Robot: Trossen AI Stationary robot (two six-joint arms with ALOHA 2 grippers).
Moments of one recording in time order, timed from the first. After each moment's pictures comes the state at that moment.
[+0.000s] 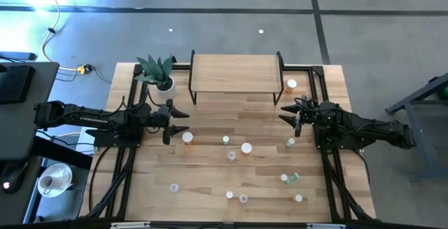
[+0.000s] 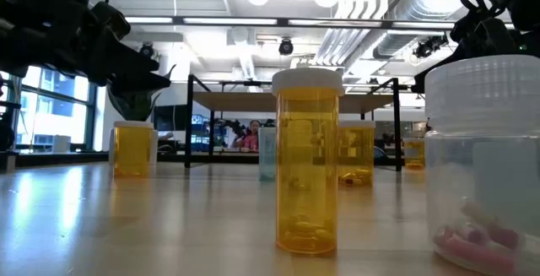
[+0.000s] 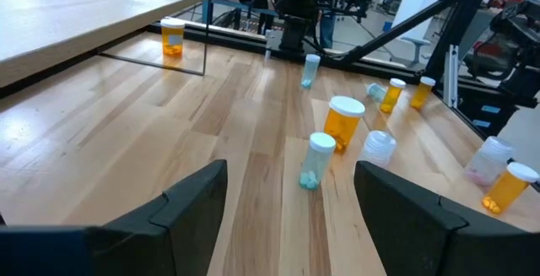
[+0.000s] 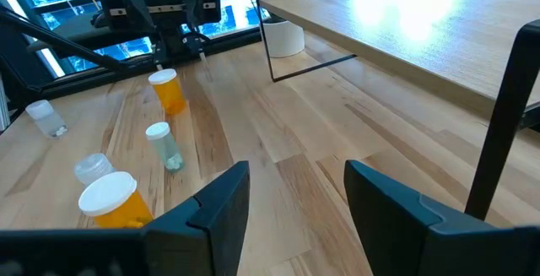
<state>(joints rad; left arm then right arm) 0.24 0.73 0.01 0.54 0.08 -0.17 -0.21 0.14 0.06 -0.13 0.06 0.18</state>
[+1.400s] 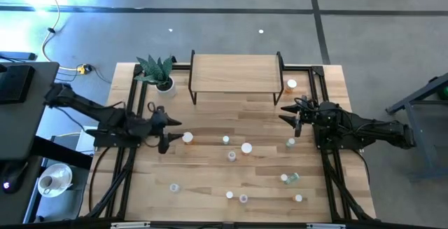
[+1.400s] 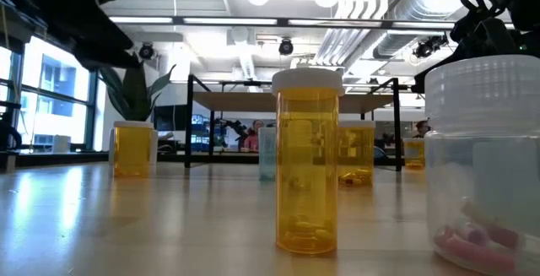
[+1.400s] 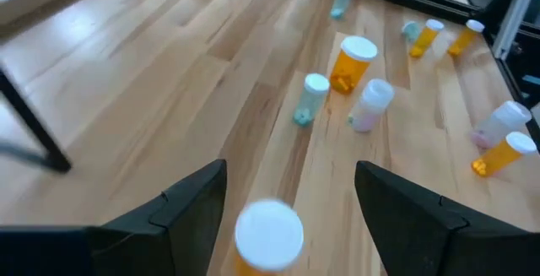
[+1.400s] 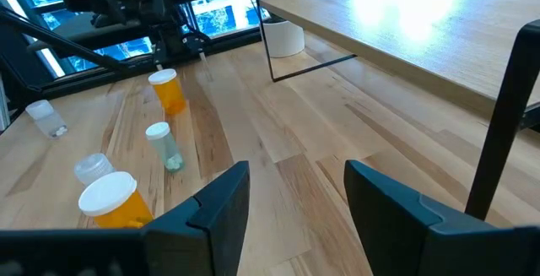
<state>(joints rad) -0.27 0.66 0.39 -0.31 -0.49 -0.51 -0.21 0.14 0.06 -0.13 0.06 0.18</state>
